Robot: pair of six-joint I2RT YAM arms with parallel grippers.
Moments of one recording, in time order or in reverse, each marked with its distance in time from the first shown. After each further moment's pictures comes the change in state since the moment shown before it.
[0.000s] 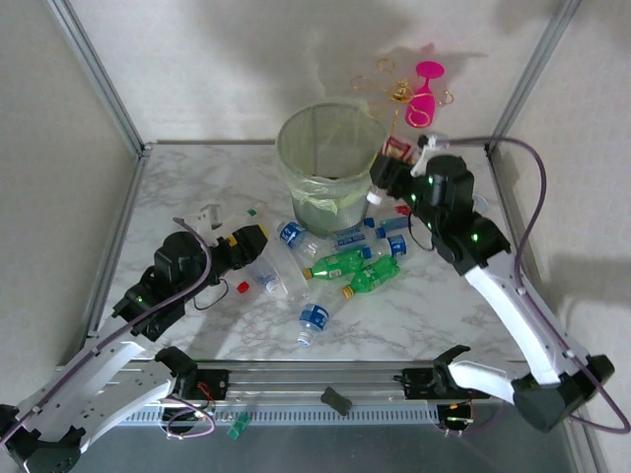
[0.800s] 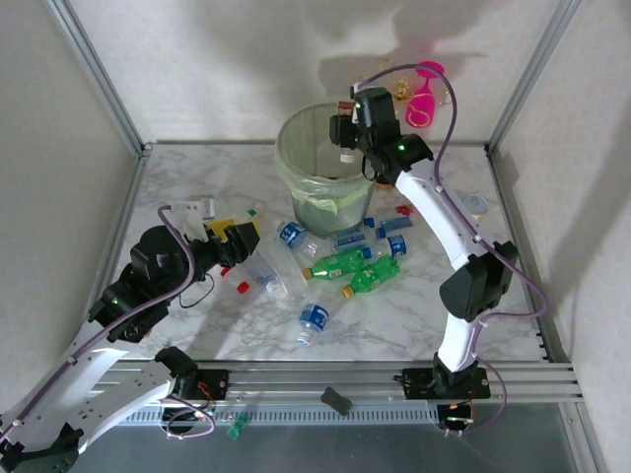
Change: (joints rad) left arm -0.021 -0.017 0.163 -0.135 -0.049 0.291; right arm 0.005 0.716 0.697 -0.242 0.082 -0.262
